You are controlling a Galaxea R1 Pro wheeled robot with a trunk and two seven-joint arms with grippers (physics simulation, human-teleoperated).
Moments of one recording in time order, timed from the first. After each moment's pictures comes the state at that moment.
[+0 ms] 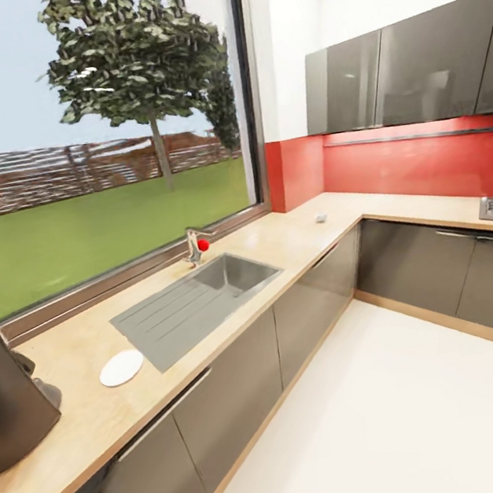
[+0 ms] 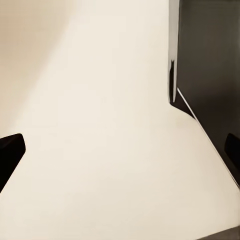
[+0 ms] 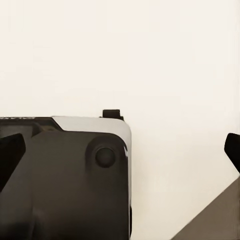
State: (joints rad) left arm 0.04 0.04 -0.09 -0.02 0.01 -0.01 0.23; right arm -0.20 -0.01 -0.23 -0.07 0.24 -0.07 -0.03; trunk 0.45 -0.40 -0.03
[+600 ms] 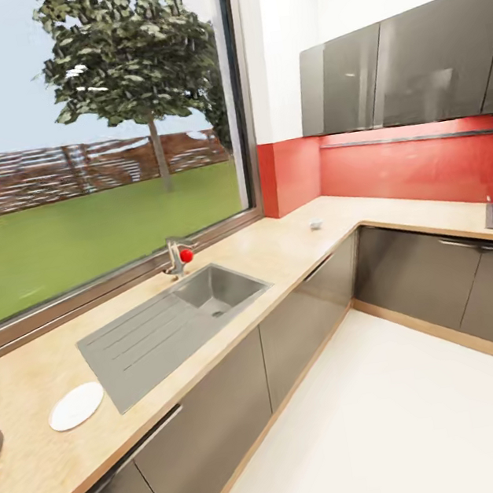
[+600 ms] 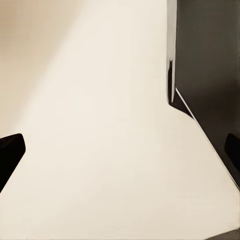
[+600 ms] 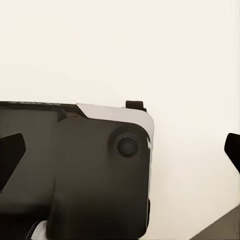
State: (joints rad) left arm 0.04 0.04 -0.09 -0.02 0.01 -0.01 0.23; right arm -0.20 -0.02 -0.22 -0.05 0.25 -0.06 0.08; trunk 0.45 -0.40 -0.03
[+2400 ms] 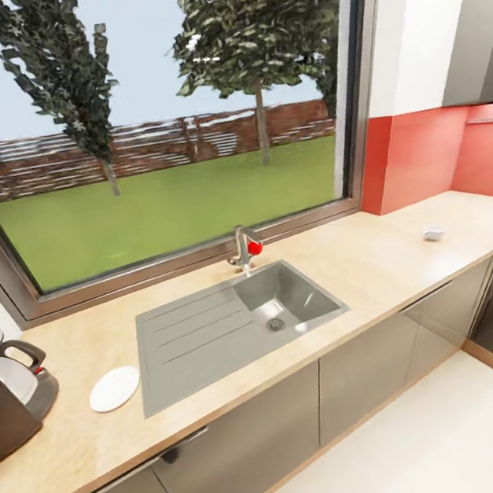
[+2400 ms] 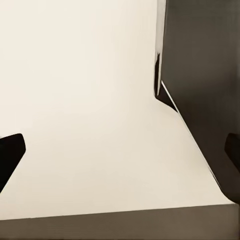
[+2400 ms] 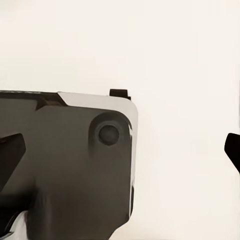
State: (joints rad) left arm 0.04 0.02 -0.09 -0.03 0.07 -0.03 0.22; right arm -0.20 -0.06 -0.22 -0.05 0.25 -0.06 0.07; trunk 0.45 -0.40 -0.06
